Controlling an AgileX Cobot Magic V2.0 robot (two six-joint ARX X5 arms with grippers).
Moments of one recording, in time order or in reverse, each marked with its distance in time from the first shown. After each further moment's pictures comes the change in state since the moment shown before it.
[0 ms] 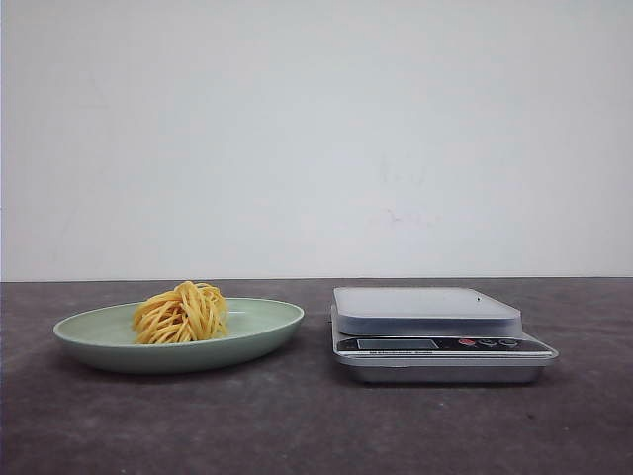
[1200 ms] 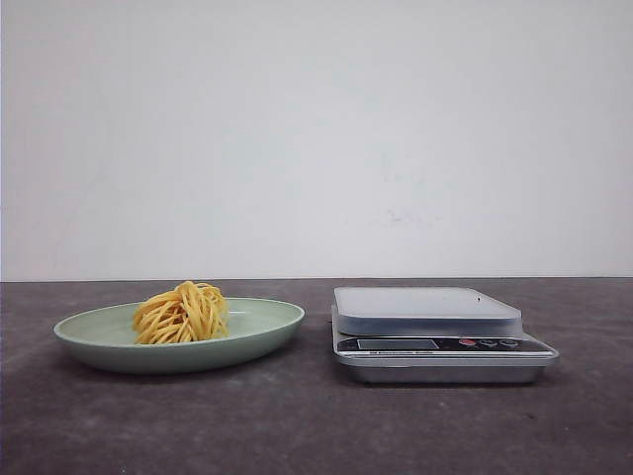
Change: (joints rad) left arm 0.000 0.000 0.000 0.027 -0.001 0.000; right arm 0.035 0.010 0.002 -0.044 -0.066 0.069
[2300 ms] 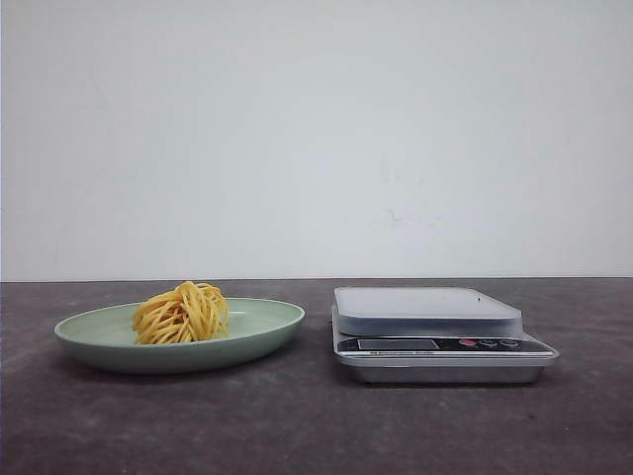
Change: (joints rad) left arm -0.084 0.090 0.376 -0.248 -0.158 -0.080; right arm 0.000 0.000 0.000 0.000 0.000 0.000
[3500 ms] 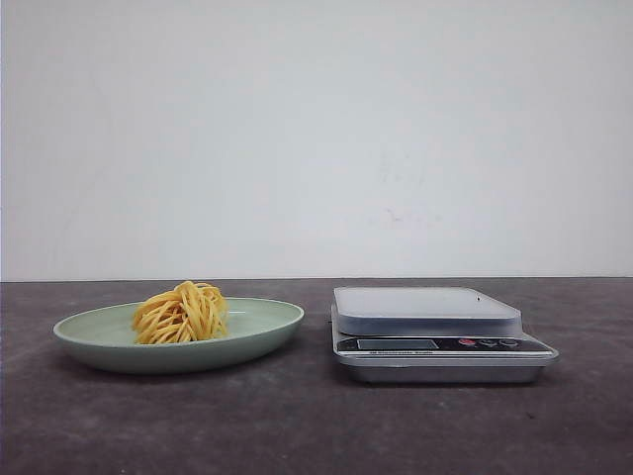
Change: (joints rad) left arm -0.650 0.237 0.446 -0.456 -0.338 -0.293; right arm 0.000 0.000 0.000 -0.005 0.000 0.000
